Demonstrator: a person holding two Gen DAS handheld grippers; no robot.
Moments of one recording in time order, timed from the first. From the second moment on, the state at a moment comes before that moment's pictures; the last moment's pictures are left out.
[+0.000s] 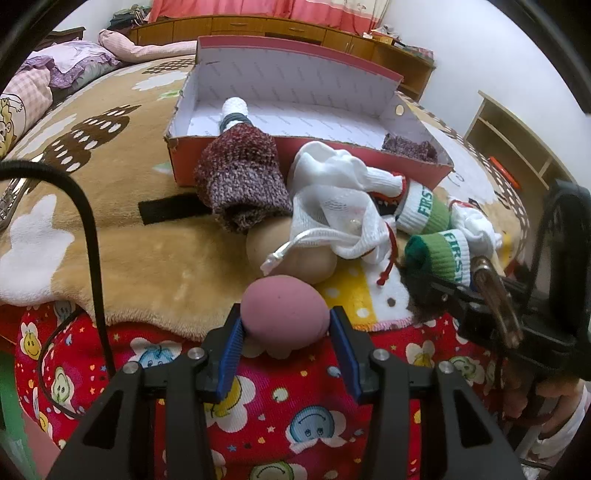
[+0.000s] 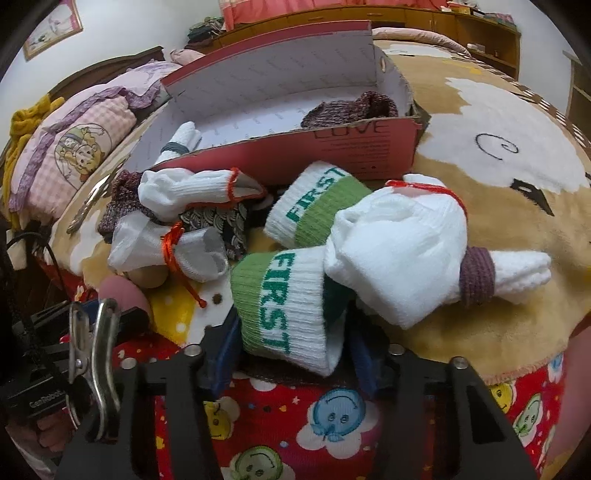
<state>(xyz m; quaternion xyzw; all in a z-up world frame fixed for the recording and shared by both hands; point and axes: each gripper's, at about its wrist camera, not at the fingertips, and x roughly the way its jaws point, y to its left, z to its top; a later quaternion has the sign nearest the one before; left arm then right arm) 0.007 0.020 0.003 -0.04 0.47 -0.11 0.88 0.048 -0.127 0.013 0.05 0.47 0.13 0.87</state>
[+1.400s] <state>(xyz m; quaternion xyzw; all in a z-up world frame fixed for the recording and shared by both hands) 0.005 0.014 0.052 -0.04 0.44 -0.11 0.89 0.003 -0.129 0.072 0.03 0.38 0.20 0.90</state>
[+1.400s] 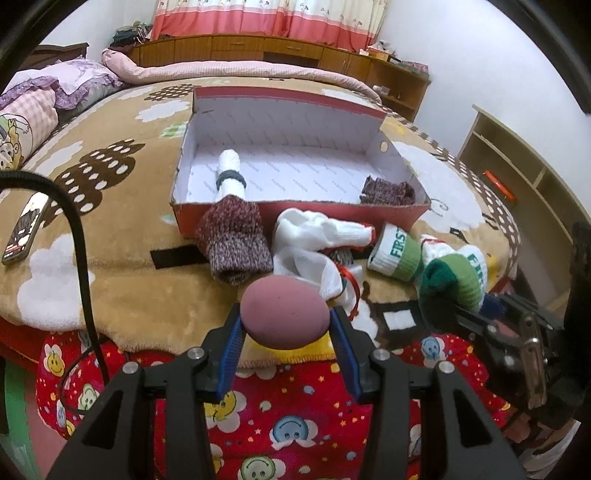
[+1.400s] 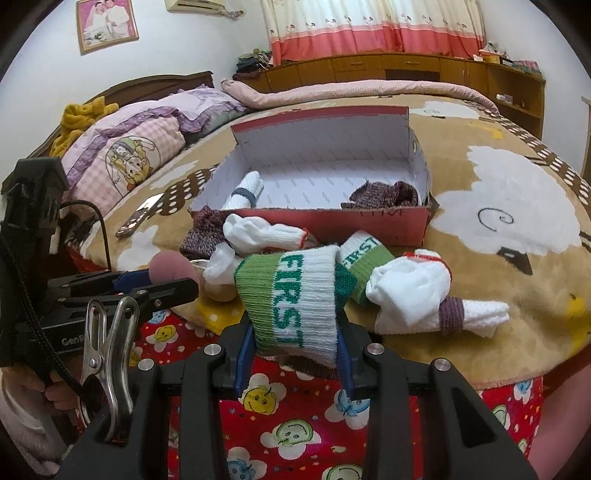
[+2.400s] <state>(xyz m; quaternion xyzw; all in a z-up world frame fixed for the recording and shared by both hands) 0.079 0.016 0.104 -0.02 0.39 -0.11 0.91 0.057 -0.134 0.118 0.01 0.37 0.22 0.90</state>
